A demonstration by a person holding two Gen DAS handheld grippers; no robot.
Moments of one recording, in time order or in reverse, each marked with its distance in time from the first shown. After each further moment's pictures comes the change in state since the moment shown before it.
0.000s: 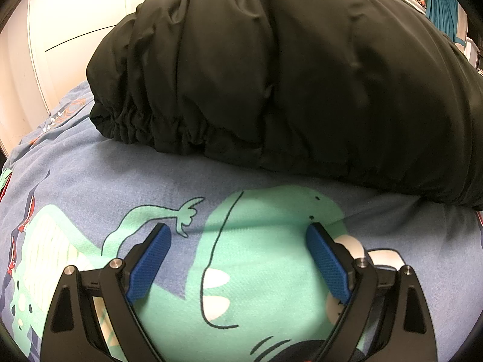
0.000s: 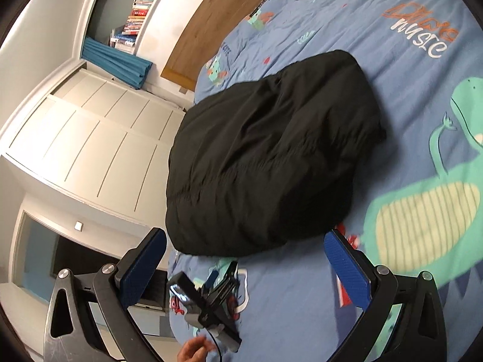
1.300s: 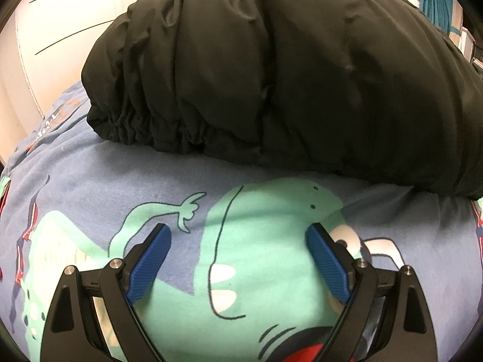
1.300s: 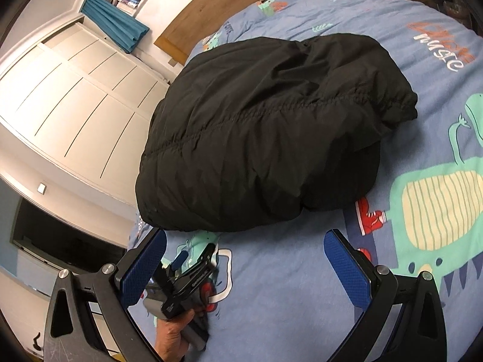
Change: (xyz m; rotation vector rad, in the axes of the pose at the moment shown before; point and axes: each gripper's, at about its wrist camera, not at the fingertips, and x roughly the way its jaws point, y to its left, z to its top) left arm -0.015 -0.002 0.018 0.043 0.070 -0.018; right arm 0.059 0.039 -0.042 -0.164 0.045 -0.172
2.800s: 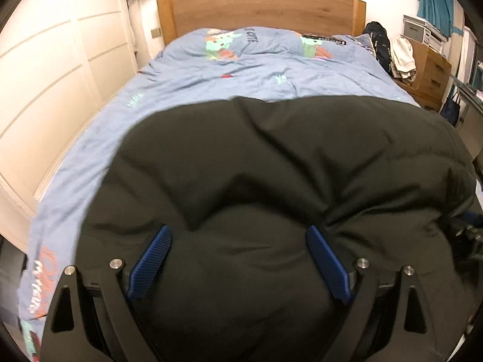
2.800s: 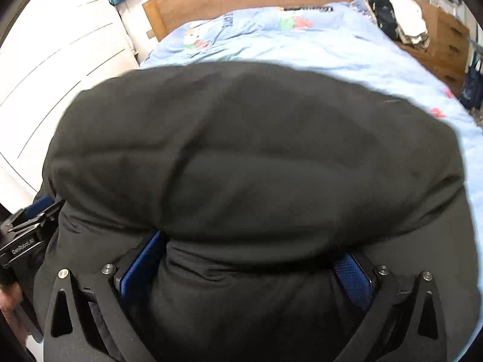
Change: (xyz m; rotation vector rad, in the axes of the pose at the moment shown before) left arm 0.092 -0.022 0.312 0.091 -0.044 0.014; right arm 0.210 0.022 0.235 -0.327 -0.013 -0.360
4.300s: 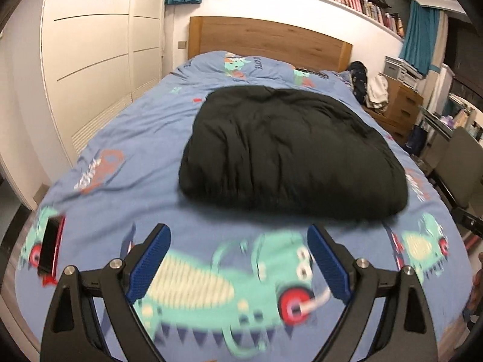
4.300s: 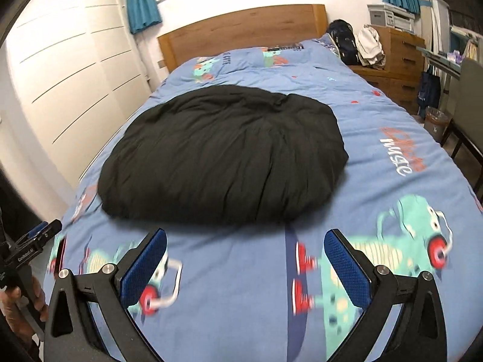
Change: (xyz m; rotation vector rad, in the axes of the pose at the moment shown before) left arm -0.295 0.067 -0.259 -0.133 -0.121 -0.121; right arm -0.284 0.044 -0.222 0.003 -0.169 -0.049
